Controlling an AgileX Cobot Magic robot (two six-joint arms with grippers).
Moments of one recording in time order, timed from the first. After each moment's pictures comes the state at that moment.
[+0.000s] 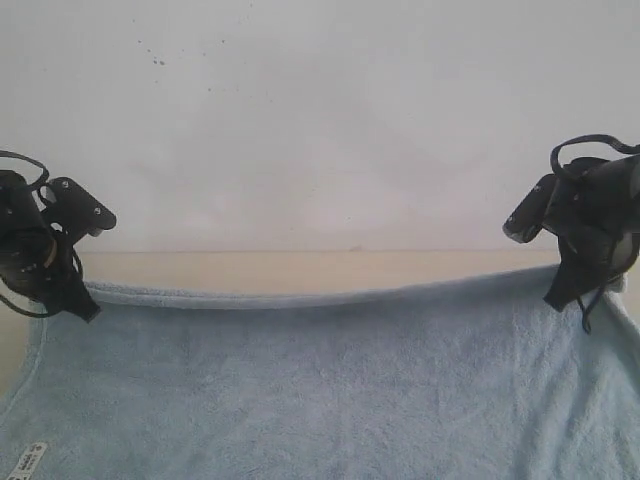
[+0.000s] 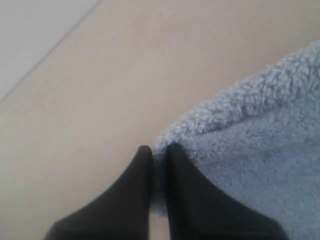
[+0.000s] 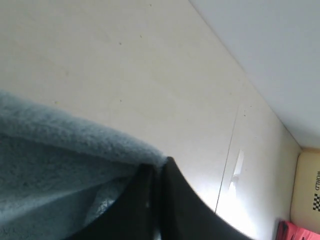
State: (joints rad) left arm -0.13 2.03 -1.34 1.01 0.49 -0.41; right arm 0.18 2.09 -1.47 -1.08 0.73 0.34
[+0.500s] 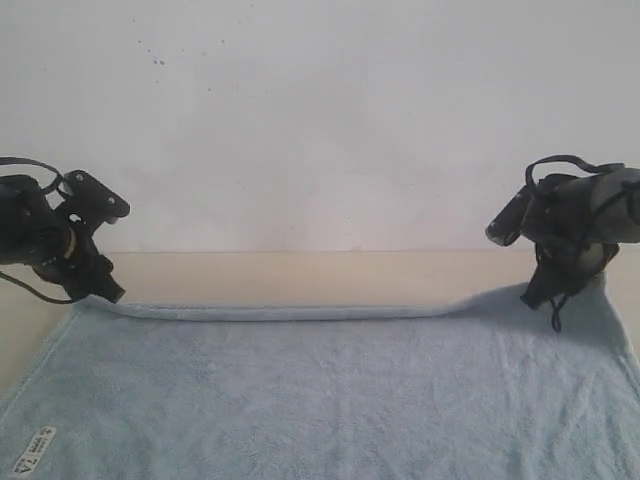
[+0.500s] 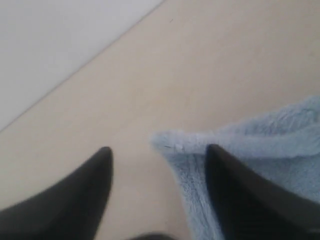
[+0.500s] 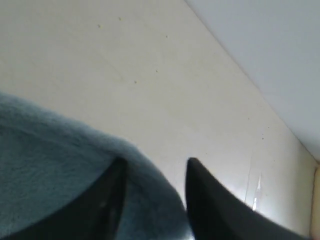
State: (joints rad) left arm -0.10 2.16 -1.48 1.01 0.35 -0.44; right arm 0.18 2.24 -1.62 -1.08 0.70 0.38
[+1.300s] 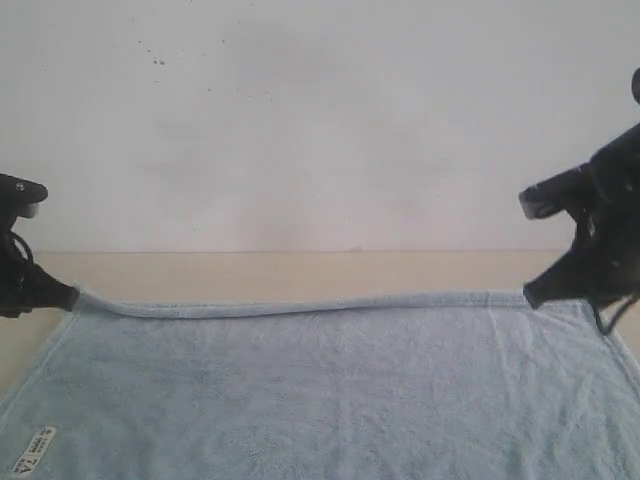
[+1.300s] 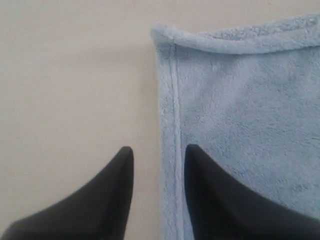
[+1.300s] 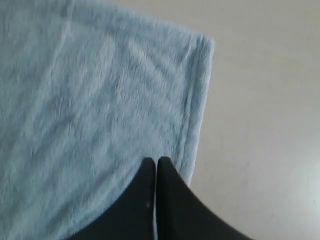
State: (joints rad) left arm -0.09 1.73 -1.08 0.64 0.42 -0.45; right arm 0.18 1.83 -1.28 -0.49 0.71 0.23
